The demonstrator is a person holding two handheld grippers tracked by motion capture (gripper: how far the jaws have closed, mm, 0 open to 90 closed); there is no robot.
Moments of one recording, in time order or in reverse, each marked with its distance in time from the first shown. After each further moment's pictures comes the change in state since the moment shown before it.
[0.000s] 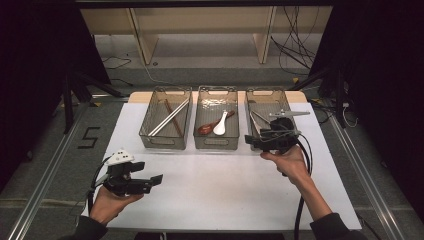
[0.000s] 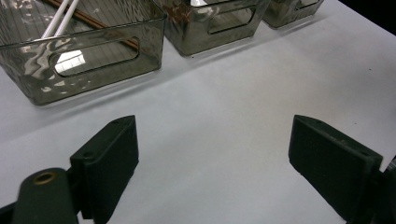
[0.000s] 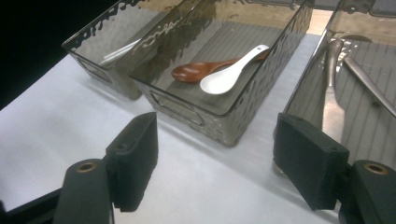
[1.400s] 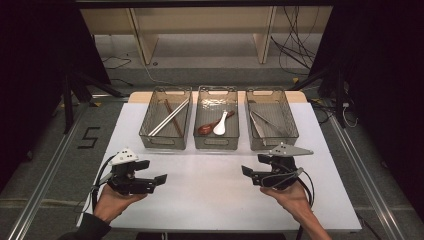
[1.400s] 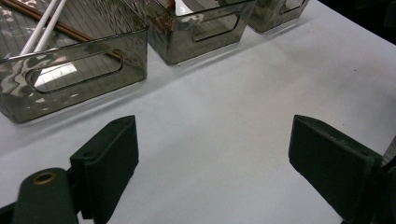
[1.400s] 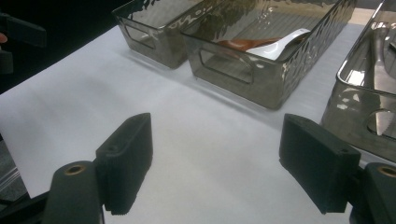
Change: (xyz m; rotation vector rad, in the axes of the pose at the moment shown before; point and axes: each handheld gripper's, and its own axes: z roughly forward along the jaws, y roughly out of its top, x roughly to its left) left arm -0.006 0.004 0.004 -0.020 -0.040 0.038; right arm 0.036 -0.074 -0.022 -0.076 0.059 -0.106
